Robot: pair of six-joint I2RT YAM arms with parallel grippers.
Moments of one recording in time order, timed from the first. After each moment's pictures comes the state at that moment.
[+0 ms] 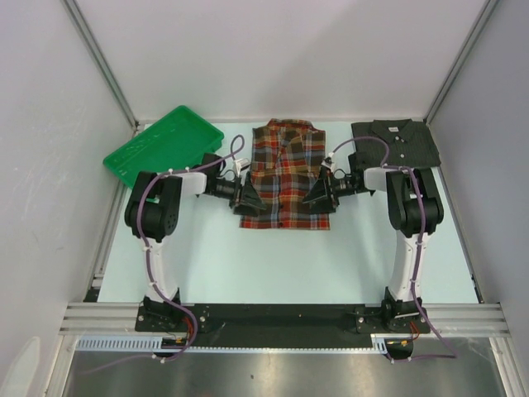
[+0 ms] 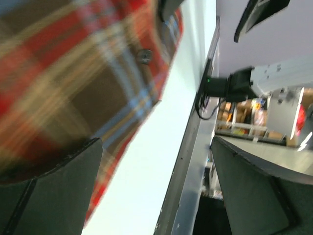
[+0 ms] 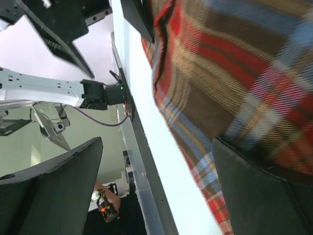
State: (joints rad) left arm -0.23 2.07 1.20 -0.27 1.19 -0.25; right arm 0.15 2.11 1.25 -0.32 -1.24 0.25
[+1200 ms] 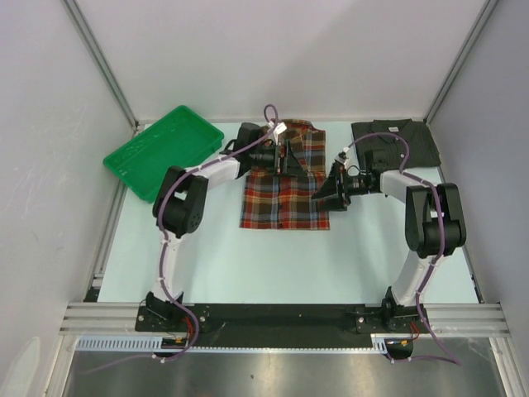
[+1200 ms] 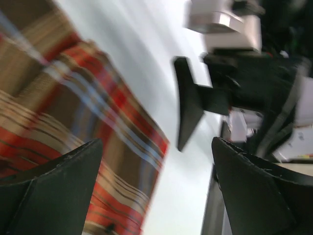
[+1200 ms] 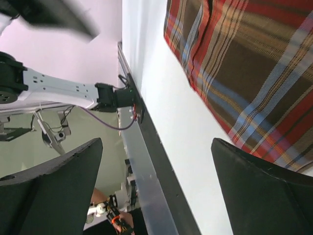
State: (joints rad) left arm -0.46 2.18 1.57 0.07 0.97 -0.54; right arm 0.09 1.84 1.11 -0.39 -1.21 0.28
